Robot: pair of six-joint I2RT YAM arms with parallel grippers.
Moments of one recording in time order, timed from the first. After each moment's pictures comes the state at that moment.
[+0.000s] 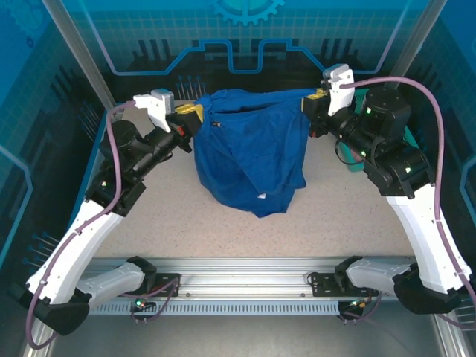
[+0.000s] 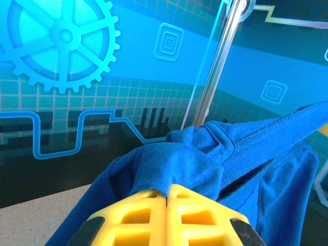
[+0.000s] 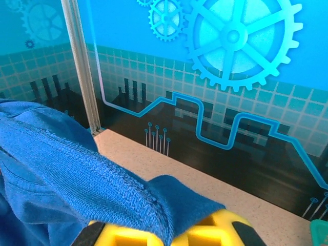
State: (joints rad) left arm -0.45 1.02 1.27 -0.14 0.16 -0.27; right arm 0.47 1.19 1.74 -0.68 -0.06 -0.04
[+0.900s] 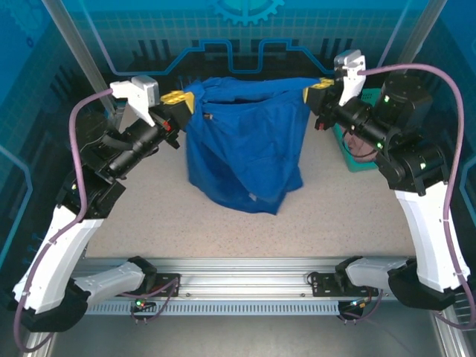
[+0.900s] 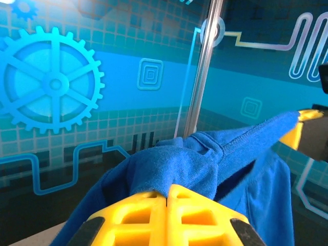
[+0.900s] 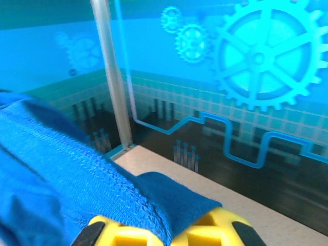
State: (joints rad) left arm -0.51 1.06 1.55 -0.34 0.14 -0.20; right arm 0.40 1.26 1.92 -0.74 -0.22 0.04
